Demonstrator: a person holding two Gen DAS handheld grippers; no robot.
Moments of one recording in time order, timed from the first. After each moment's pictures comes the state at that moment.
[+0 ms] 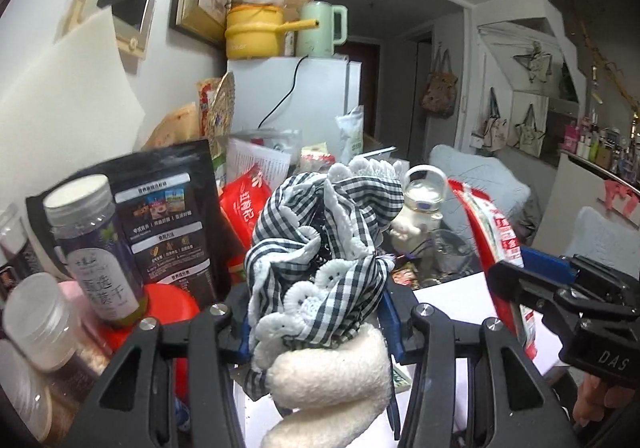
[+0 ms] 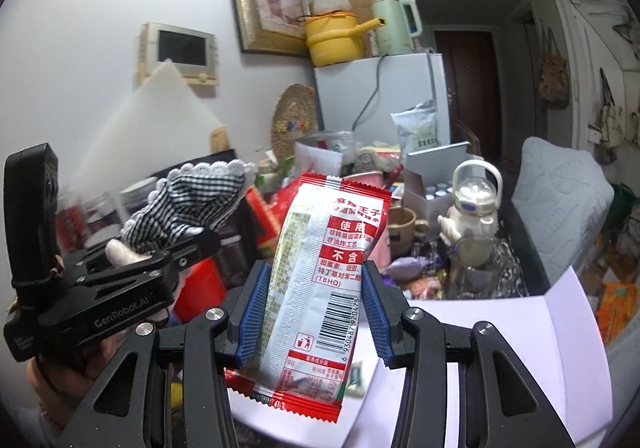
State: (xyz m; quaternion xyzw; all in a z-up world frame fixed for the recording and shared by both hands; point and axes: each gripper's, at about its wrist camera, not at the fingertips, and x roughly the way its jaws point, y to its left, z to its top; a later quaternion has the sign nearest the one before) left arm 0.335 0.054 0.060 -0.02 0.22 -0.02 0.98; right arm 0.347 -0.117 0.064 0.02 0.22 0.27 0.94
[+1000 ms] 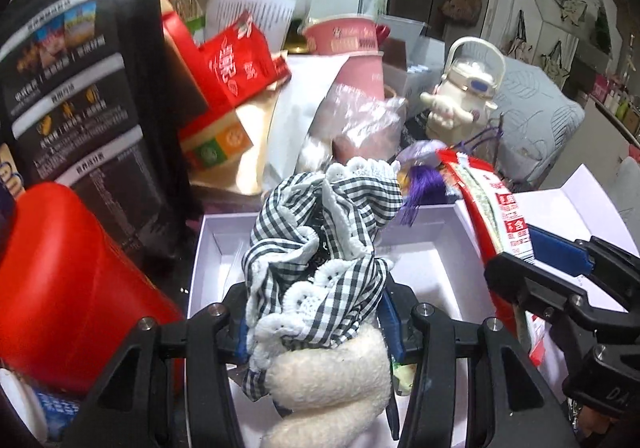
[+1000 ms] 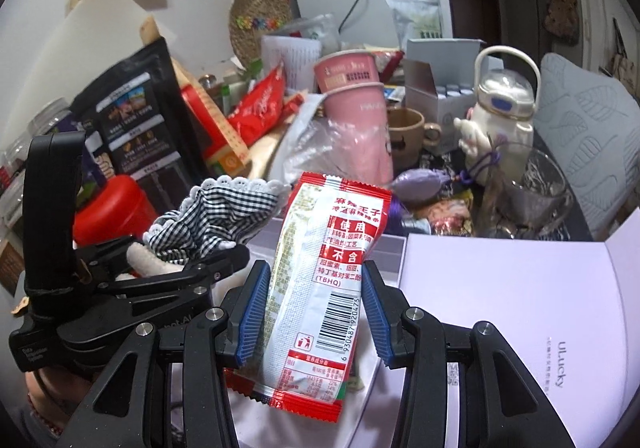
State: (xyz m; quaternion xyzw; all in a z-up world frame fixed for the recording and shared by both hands) left arm 0.425 0.060 -0.052 -0.03 0.41 -0.02 0.91; right arm 0.431 -0.084 -0.029 0.00 0.37 0.25 0.89
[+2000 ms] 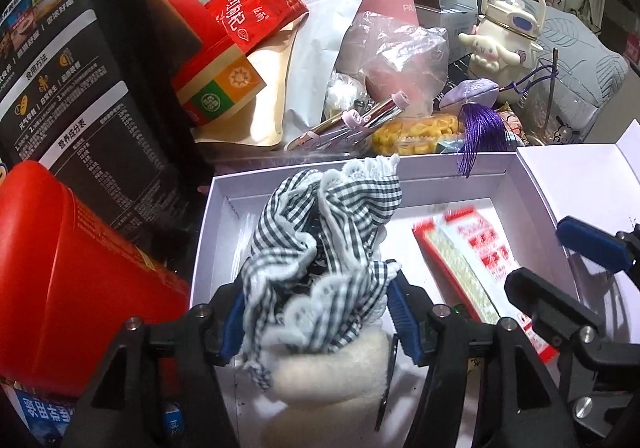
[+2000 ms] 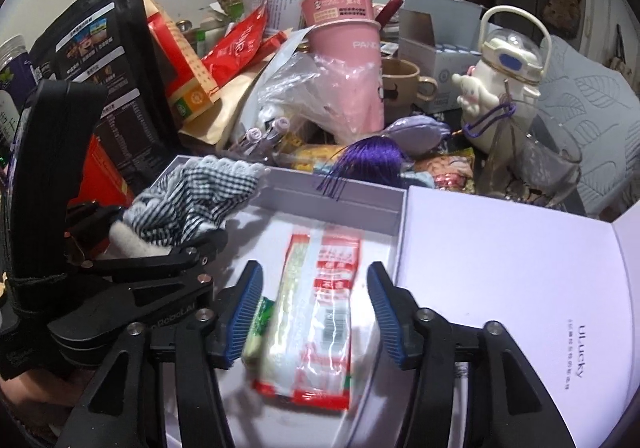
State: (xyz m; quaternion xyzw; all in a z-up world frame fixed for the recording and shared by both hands) left arm 0.447 0.051 -0.088 0.03 0.47 0.04 0.88; right arm 0.444 -0.067 -0.066 -0.05 0.42 0.21 0.88
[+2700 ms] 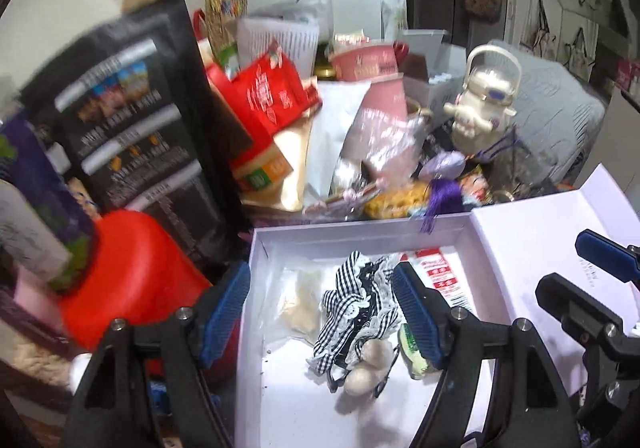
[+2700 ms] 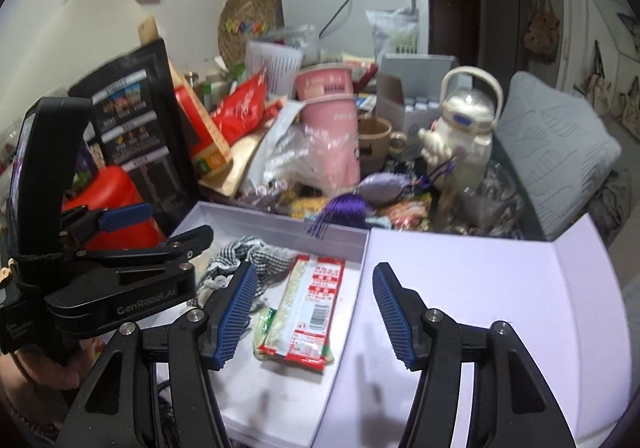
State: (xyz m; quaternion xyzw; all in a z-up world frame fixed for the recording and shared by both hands) left arm 0.403 0.051 -0.011 0.02 0.39 0.05 0.92; right arm 0.401 -0.096 0.001 -0.04 0.35 0.20 0.91
